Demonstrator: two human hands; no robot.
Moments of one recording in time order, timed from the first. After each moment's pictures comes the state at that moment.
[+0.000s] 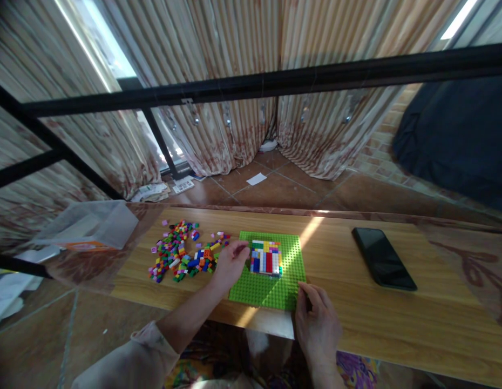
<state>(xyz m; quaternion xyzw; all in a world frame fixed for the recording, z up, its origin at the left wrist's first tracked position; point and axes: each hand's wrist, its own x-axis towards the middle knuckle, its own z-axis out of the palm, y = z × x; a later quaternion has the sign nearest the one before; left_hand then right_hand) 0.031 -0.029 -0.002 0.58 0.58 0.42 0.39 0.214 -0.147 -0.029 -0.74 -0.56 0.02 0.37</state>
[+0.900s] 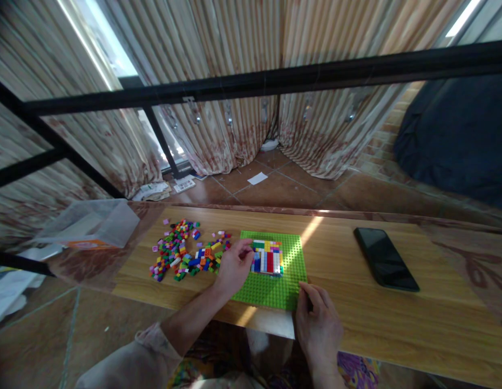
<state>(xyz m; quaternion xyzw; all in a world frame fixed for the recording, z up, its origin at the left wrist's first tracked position) 0.035 -0.038 0.006 0.65 0.53 0.42 0.34 0.214 -0.147 -0.030 -0.75 -0.55 0.02 0.36</state>
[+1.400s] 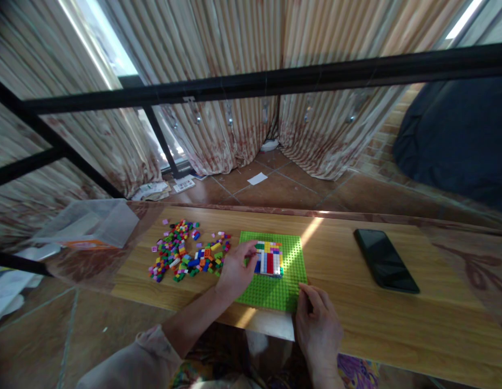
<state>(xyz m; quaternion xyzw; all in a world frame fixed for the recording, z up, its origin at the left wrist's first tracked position) 0.037 -0.044 0.011 0.73 0.51 0.37 0.25 0.214 -0.147 -0.031 -0.75 -0.55 0.02 0.36</state>
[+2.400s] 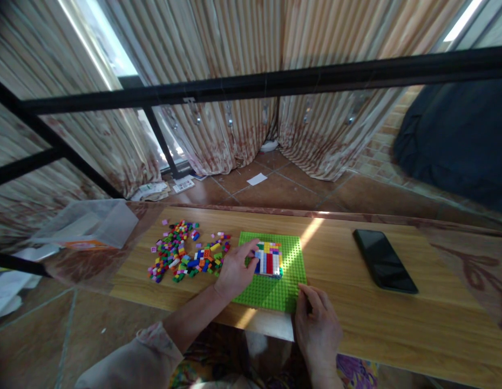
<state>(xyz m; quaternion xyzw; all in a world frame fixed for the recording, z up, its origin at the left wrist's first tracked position) 0.033 -0.041 0.010 0.78 0.48 0.35 0.21 0.213 -0.148 -0.030 -0.75 -0.55 0.02 0.36</state>
